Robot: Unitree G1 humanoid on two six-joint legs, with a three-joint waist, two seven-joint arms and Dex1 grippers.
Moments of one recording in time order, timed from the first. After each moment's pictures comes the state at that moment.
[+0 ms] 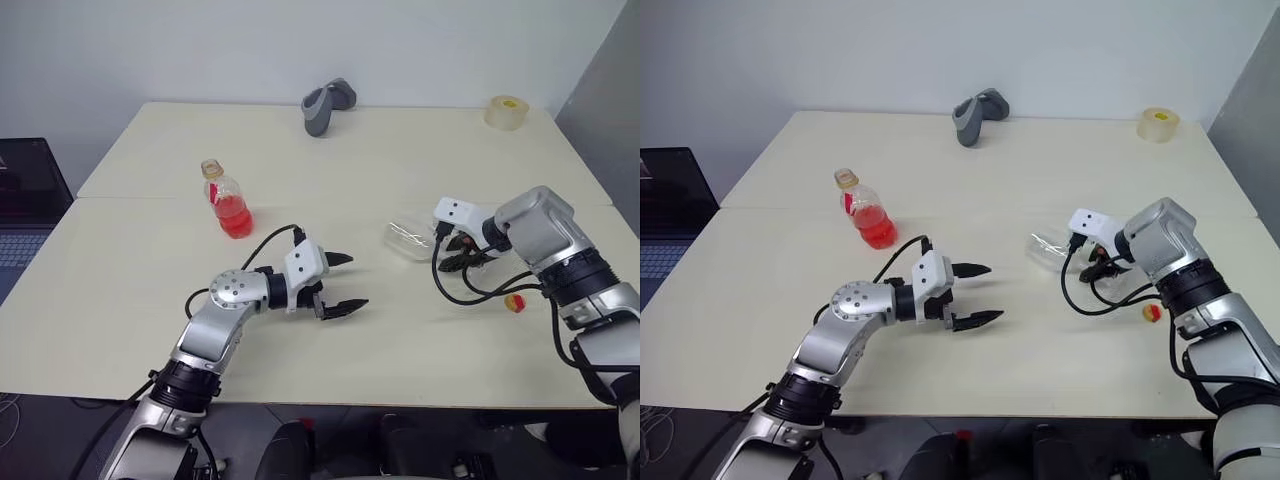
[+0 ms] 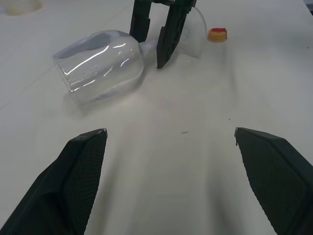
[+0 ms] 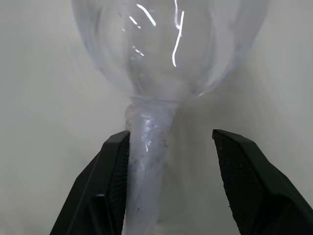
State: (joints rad) left arm -0.41 0.43 -0.23 -0.02 -0.19 0.21 -0.98; right arm -0.97 -0.69 0.49 0.44 -0.24 0.75 1.23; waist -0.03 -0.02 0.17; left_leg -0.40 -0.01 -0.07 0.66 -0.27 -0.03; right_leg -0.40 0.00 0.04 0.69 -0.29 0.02
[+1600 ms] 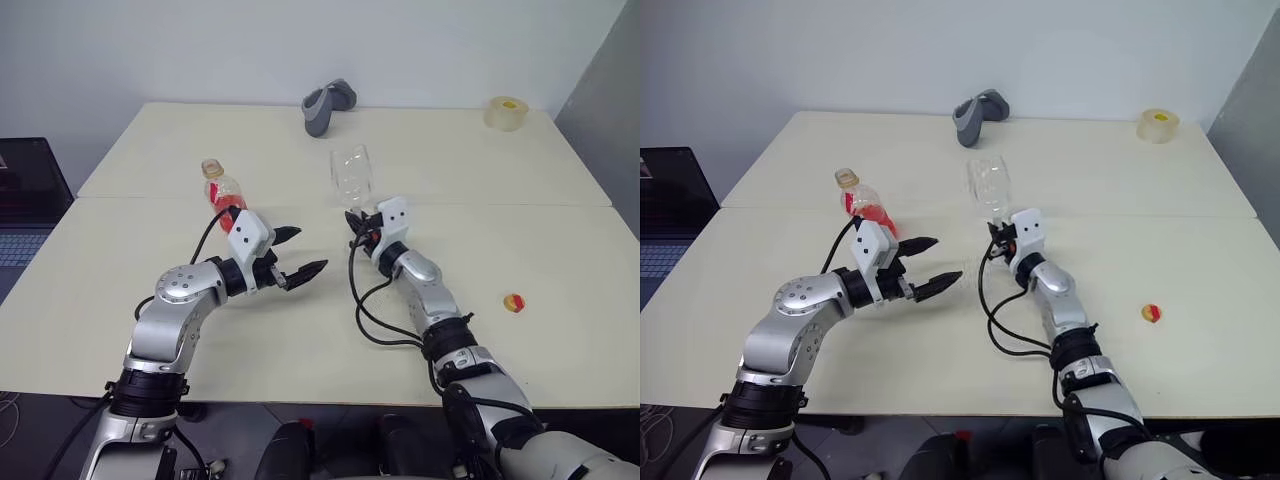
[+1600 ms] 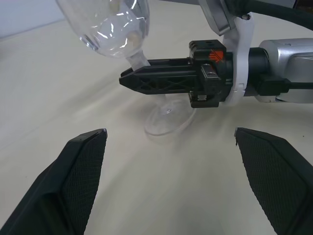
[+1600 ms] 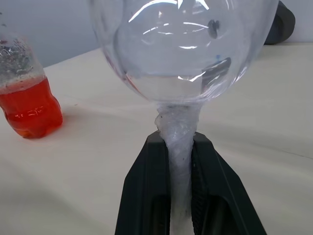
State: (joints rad) left arm -0.36 0.50 0.00 -0.11 -0.32 0.39 -0.84; right arm -0.71 0.03 -0.03 0.72 0.10 -0.15 0.44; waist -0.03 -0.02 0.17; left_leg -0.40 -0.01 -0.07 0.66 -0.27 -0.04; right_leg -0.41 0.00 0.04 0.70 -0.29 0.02
